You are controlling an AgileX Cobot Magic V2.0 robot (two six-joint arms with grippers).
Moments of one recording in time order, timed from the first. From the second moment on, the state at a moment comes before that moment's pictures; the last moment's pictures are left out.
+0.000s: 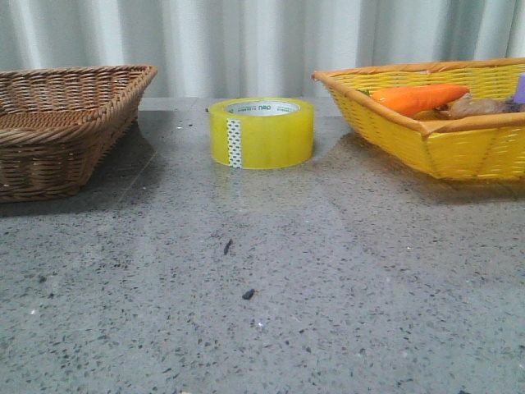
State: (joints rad) left arm -0.58 1.63 -1.59 -0.19 0.70 0.05; right arm 0.58 0.92 -1.55 -0.06 1.20 0.00
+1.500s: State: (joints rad) left arm -0.53 2.01 -1.80 -0.13 0.96 -0.08; right arm 0.58 0.56 -1.34 -0.02 1.13 0.00
